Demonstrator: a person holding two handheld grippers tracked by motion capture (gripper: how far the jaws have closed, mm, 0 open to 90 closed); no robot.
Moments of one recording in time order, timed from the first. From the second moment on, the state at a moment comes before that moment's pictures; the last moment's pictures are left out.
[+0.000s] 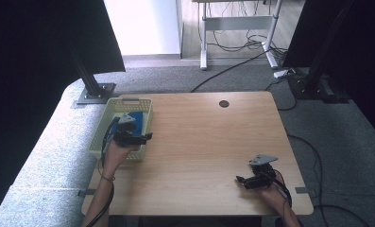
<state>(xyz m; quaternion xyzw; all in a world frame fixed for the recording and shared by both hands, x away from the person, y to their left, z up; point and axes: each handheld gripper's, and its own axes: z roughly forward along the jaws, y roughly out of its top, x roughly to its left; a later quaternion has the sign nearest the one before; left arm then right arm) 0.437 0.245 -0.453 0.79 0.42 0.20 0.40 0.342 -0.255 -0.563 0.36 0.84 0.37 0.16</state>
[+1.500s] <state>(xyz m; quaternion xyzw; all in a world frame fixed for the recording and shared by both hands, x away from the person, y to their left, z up) 0.408 0.184 -0.478 0.81 0.37 0.17 0.43 0.342 -0.255 -0.563 0.36 0.84 0.37 0.16</state>
